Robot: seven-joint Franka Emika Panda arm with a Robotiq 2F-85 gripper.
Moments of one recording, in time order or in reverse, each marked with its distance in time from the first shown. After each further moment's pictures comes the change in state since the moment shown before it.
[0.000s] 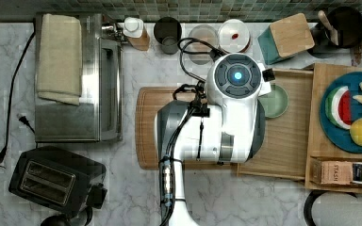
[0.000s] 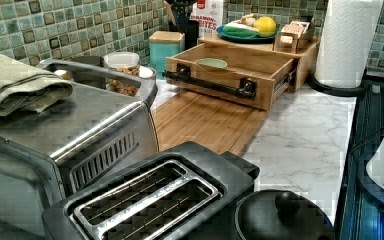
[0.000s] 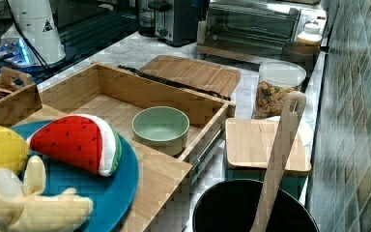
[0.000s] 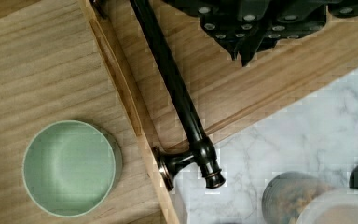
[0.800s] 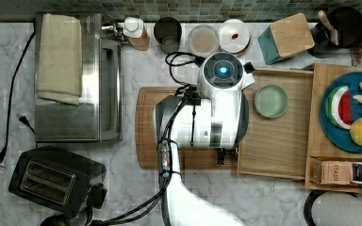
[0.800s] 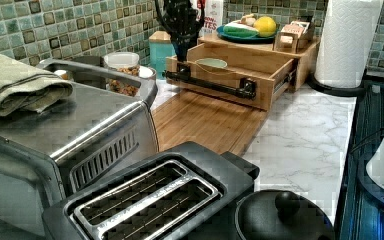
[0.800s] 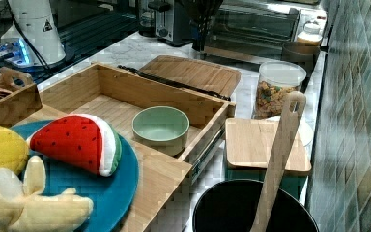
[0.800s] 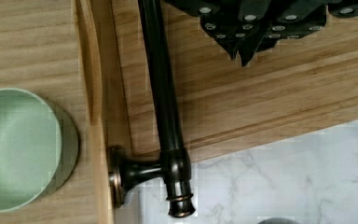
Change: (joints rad) arm 0.013 0.117 0.009 -0.031 0.003 0.078 -0.183
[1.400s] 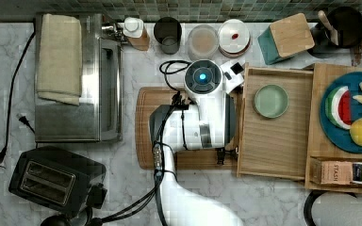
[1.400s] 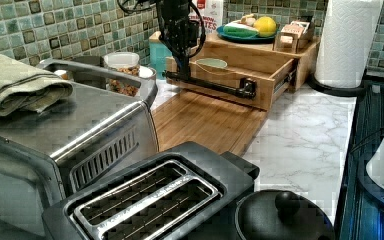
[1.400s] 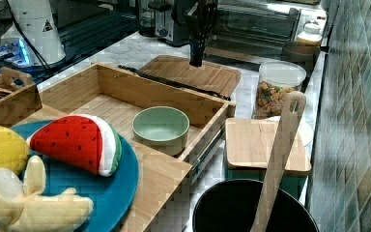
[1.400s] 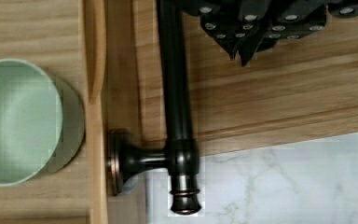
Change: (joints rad) arm 0.021 0.035 0.004 -0.054 -0.156 0.106 0.035
